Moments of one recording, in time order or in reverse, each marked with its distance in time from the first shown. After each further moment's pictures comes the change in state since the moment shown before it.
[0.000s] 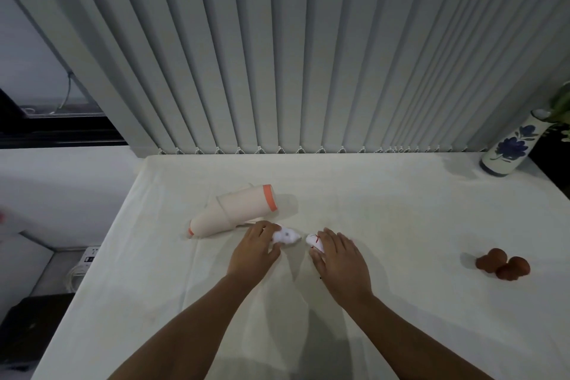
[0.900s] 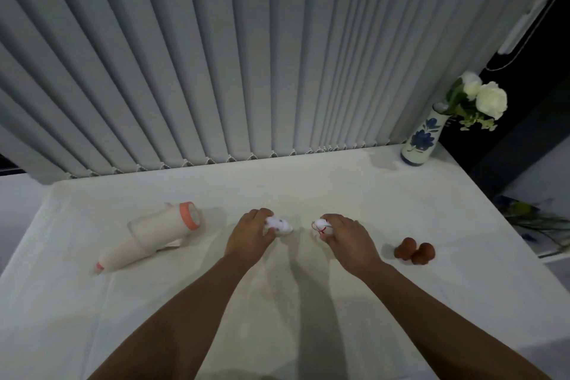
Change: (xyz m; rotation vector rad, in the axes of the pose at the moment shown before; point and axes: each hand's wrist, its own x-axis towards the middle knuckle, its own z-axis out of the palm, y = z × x) left_hand 0.085 0.120 0.067 -0.113 -0.122 -0.006; right_hand 0.024 0.157 -0.087 0.132 -0.098 0.093
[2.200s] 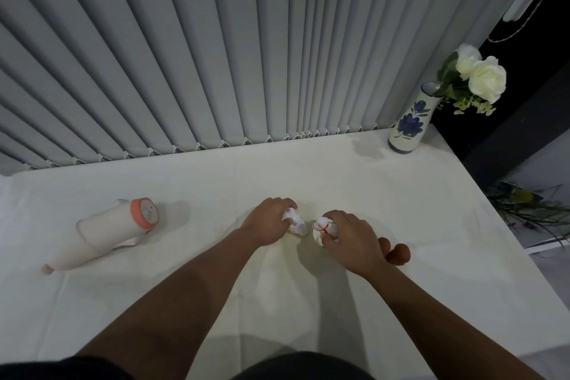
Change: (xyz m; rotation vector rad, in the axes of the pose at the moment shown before) left_hand 0.063 0.077 0.069 0.098 -0.344 0.015; right_hand -0.004 0.085 -0.019 0.071 0.061 -0.001
